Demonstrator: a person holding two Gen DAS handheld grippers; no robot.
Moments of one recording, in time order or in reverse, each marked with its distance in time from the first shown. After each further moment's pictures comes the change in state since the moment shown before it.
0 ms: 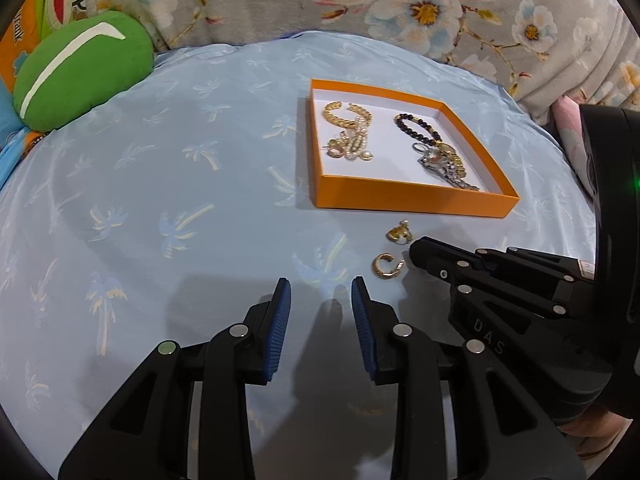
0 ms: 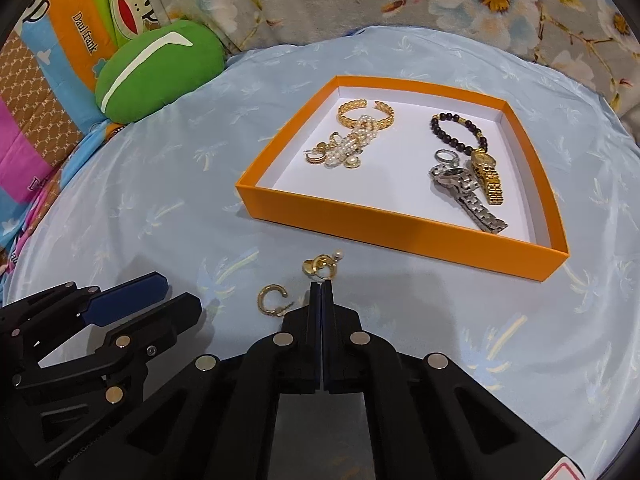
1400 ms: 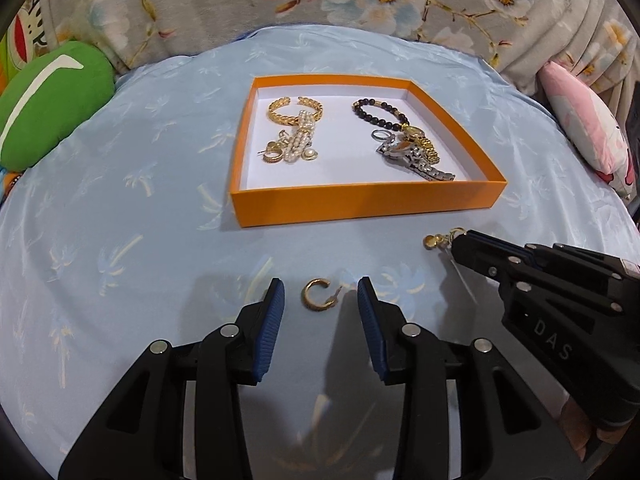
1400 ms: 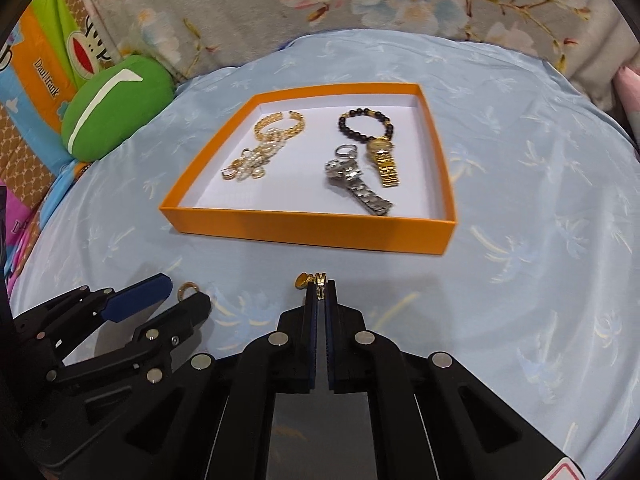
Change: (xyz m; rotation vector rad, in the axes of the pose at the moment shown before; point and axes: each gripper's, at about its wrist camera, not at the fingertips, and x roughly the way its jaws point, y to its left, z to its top) left arm 0.033 -0.050 0.013 0.109 0.013 0.010; right arm -0.024 -0.063 -0.012 0.137 -0.030 -0.070
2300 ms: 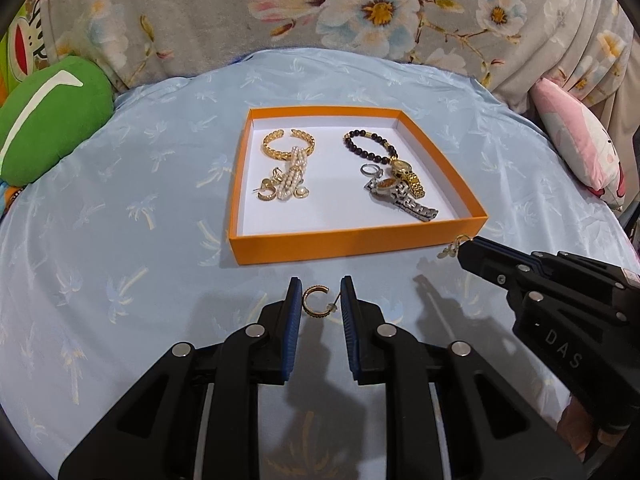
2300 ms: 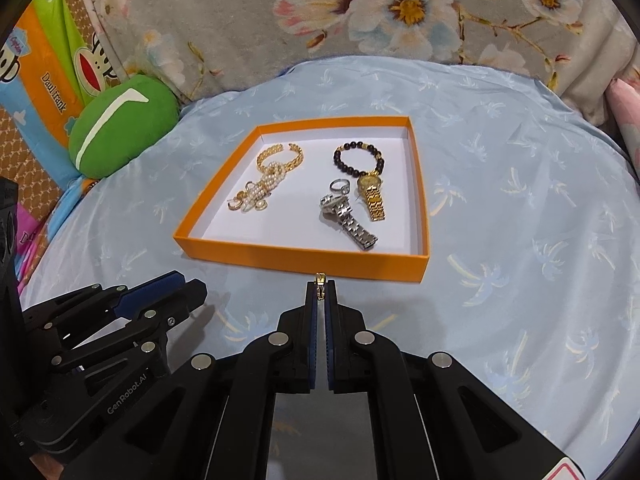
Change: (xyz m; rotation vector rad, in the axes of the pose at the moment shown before) left arm -0.020 -0.002 0.019 -0.005 -0.053 -0.015; right arm -0.029 -0.003 0.016 -0.006 -0.070 0.010
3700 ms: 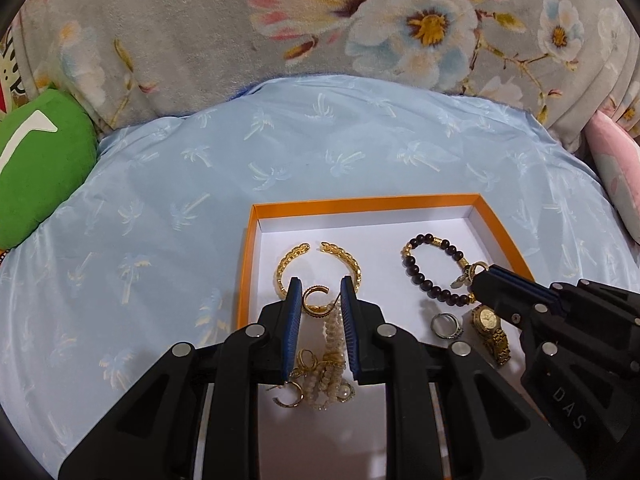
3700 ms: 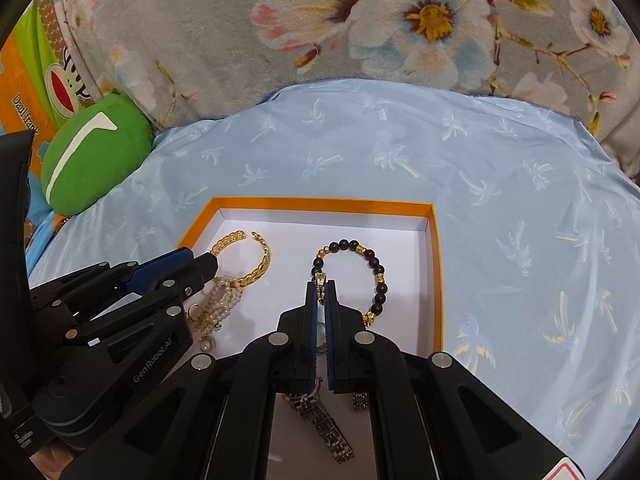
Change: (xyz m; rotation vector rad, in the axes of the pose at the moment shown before) left arm 0.102 0.021 0.115 -0.002 -0.050 0.082; right arm 0.095 -0.014 0.105 -0.032 -0.023 -0.002
